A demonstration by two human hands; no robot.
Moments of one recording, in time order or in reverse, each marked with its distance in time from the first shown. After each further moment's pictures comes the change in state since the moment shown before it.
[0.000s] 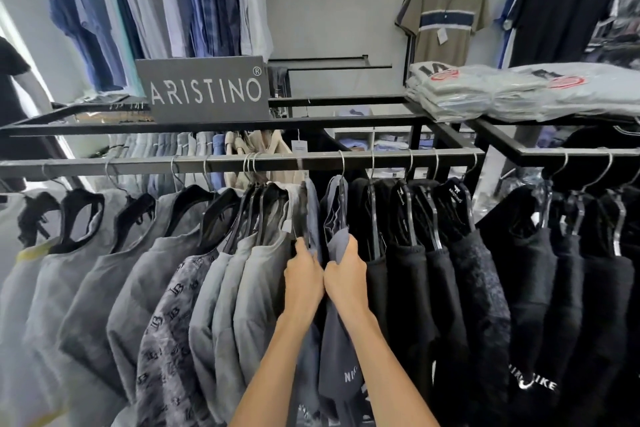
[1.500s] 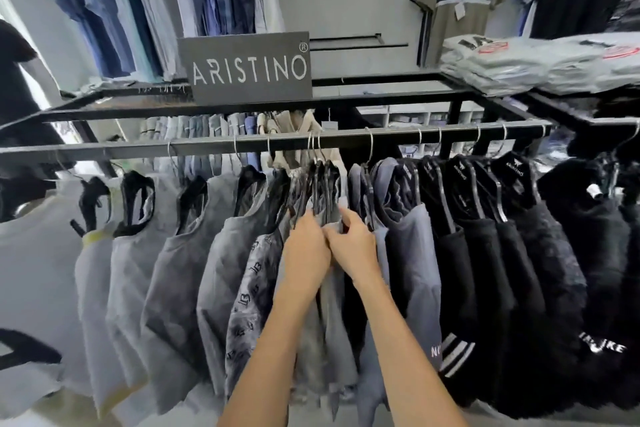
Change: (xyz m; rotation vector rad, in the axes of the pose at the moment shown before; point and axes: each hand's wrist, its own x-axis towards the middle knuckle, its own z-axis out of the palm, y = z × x) left_hand 0.031 -0.058 -0.103 0.363 -0.035 0.254; right_hand -0.025 -0.052 0.090 -0.006 -0.055 -0.048
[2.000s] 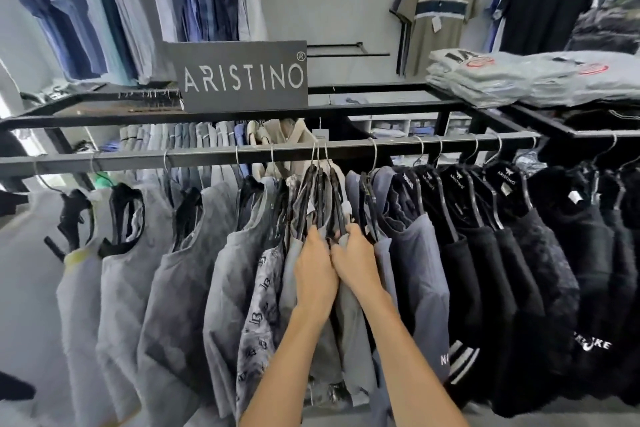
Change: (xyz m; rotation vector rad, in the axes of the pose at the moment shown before) left_hand -0.010 -0.007 0.015 -0.304 0.082 -0.050; right_hand 0.011 0.004 0.018 -0.211 0.078 0.066
